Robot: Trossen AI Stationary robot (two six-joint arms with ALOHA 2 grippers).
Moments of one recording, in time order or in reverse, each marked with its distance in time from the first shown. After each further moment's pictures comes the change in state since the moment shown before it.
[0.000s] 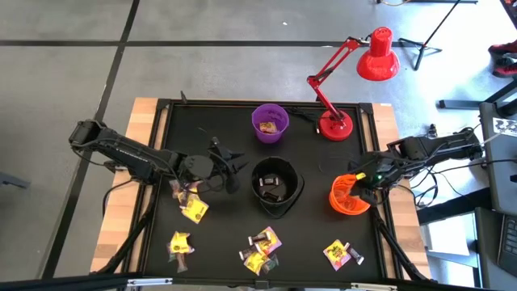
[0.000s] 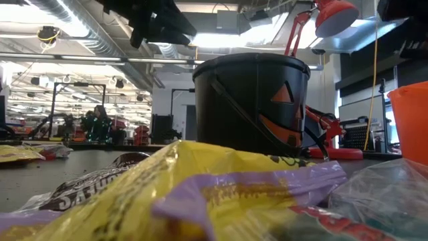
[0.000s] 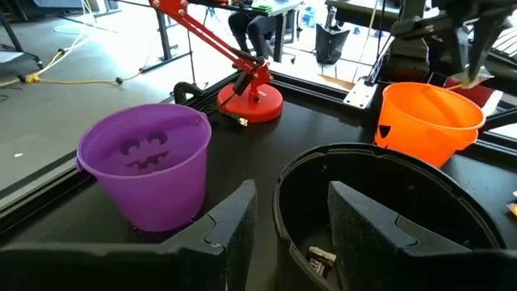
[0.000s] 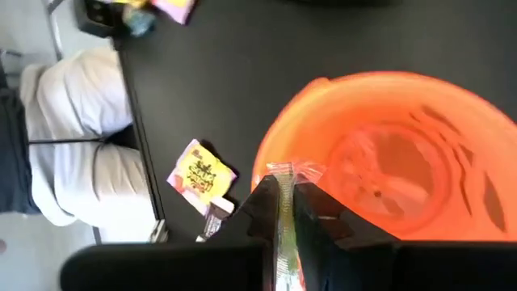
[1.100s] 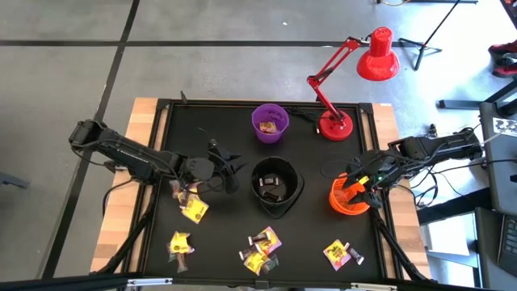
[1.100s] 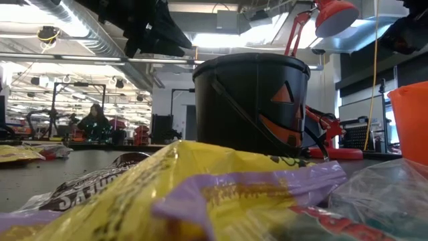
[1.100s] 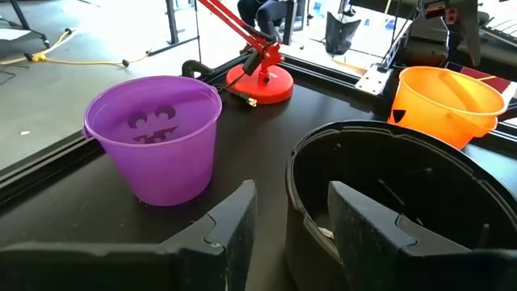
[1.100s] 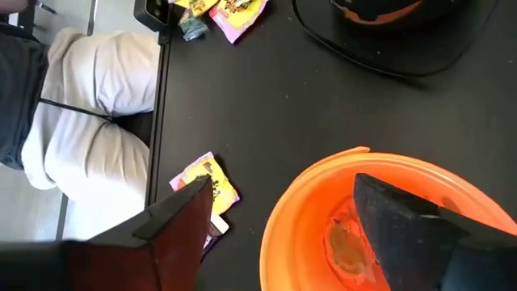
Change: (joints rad) left arm 0.000 0.001 -0.048 -0.007 -0.011 -0.070; right arm 0.000 0.000 0.000 0.116 -0.020 -0.261
